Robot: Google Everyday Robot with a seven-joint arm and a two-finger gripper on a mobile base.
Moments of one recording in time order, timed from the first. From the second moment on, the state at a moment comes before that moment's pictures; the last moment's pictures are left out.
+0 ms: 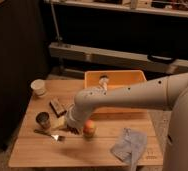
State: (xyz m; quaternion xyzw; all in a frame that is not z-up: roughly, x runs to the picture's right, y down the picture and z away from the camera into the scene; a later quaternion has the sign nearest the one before) arm -0.132 0.198 0.706 -0.44 0.08 0.67 0.60
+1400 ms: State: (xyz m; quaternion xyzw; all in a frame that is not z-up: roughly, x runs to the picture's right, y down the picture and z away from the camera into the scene) arm -0.147 0.215 0.710 -0.45 0.10 0.64 0.61
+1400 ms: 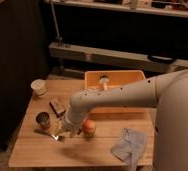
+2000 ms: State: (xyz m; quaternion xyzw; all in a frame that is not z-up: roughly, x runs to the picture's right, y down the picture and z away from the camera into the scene) arm -0.148 0.215 0.709 -0.45 0.10 0.64 0.61
